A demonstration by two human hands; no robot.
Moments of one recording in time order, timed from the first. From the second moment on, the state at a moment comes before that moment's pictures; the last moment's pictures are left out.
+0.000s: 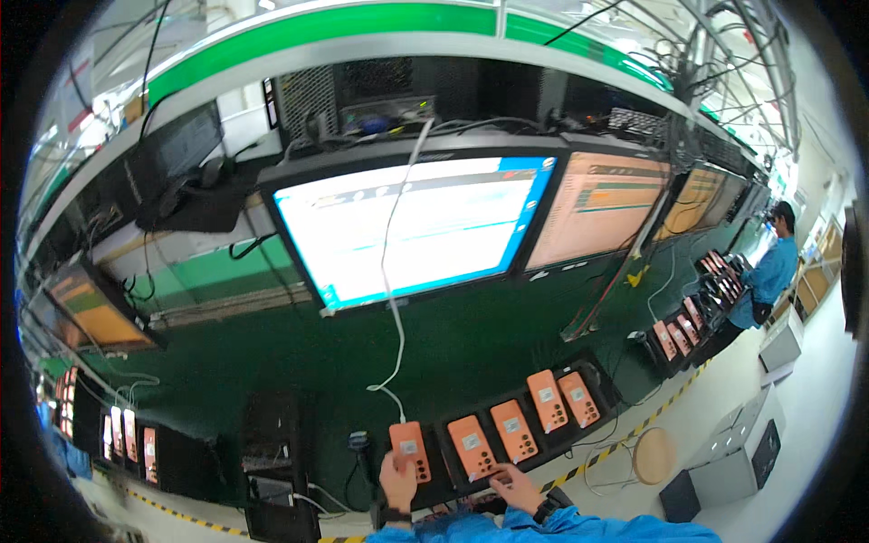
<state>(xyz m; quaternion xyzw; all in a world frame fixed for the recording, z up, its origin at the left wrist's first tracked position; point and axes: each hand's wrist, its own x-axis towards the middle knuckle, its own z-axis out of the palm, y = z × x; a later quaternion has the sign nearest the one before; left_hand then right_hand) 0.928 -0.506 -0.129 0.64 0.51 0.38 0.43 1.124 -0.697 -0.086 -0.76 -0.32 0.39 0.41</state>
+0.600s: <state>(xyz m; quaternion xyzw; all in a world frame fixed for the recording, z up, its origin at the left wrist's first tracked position) 0.629 -0.700 -0.259 0.32 0.70 0.30 0.56 0.918 -0.589 -0.059 -0.54 -0.59 0.57 0.21</state>
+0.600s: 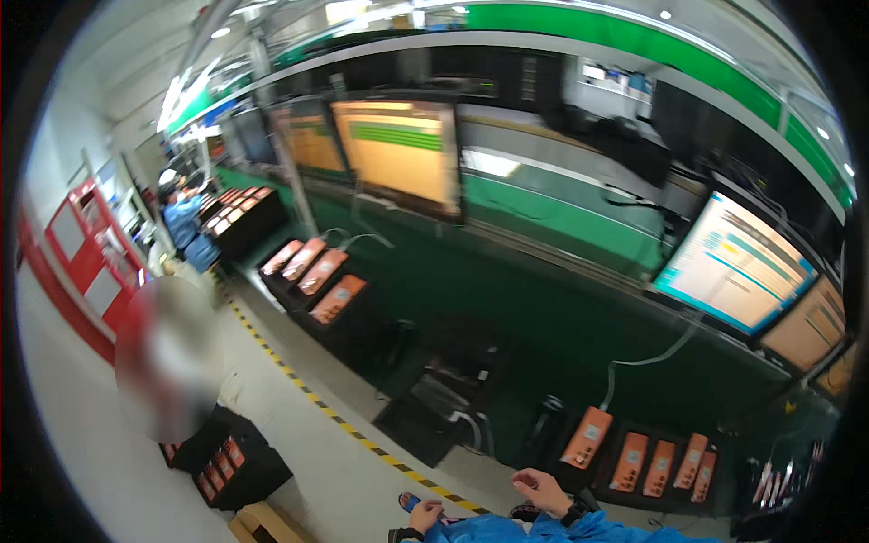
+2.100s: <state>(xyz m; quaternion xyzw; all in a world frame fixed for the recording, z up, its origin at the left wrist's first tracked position) 0.093 -0.114 0.032 0.72 0.51 0.40 0.25 0.351 -0.181 0.026 -0.67 -0.62 0.09 0.40</state>
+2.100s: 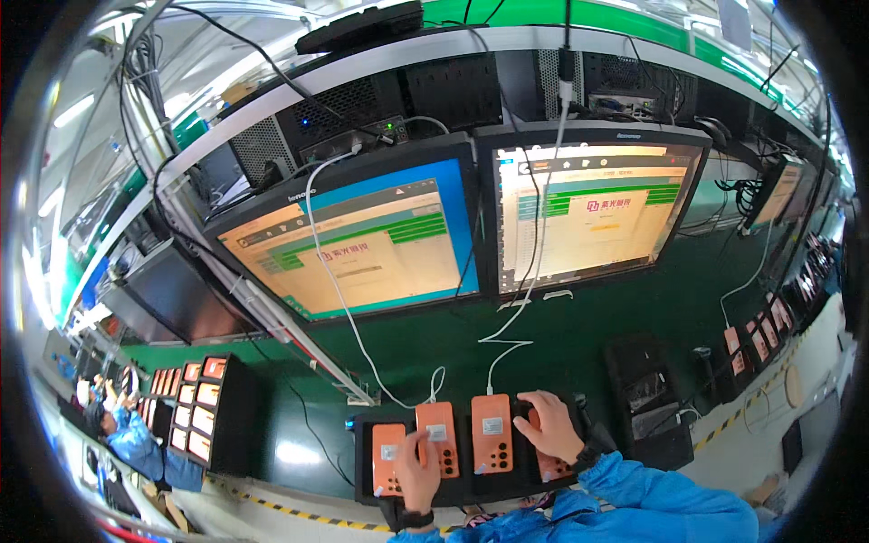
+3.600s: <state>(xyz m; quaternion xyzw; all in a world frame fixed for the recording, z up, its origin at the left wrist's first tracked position) -0.058 -0.095 -0.008 0.72 0.65 0.22 0.13 0.351 -0.265 0.001 -0.85 -0.28 0.02 0.45</state>
